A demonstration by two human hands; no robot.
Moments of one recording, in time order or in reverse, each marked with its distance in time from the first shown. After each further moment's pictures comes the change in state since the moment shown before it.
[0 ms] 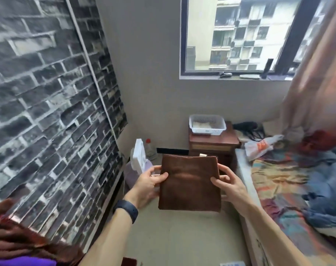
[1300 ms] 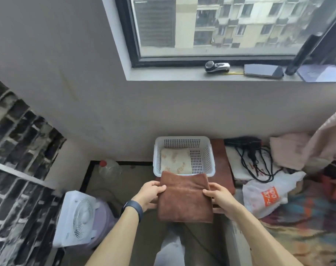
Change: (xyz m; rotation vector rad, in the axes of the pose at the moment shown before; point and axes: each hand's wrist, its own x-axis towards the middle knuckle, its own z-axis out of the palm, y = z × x) left_hand 0.679 0.071 0.155 0.296 0.064 -0.540; right_hand 0.641 0.003 -0.231 -0.072 0.068 0.642
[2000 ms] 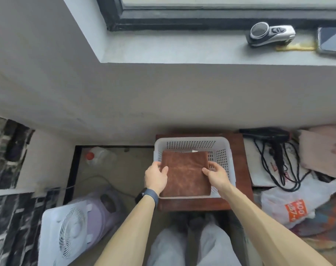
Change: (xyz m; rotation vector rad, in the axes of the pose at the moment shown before) left_hand 0.202 0.091 -0.013 0.511 0.355 0.088; right_hand 0.231 -0.080 0.034 -0.093 0.249 0.075
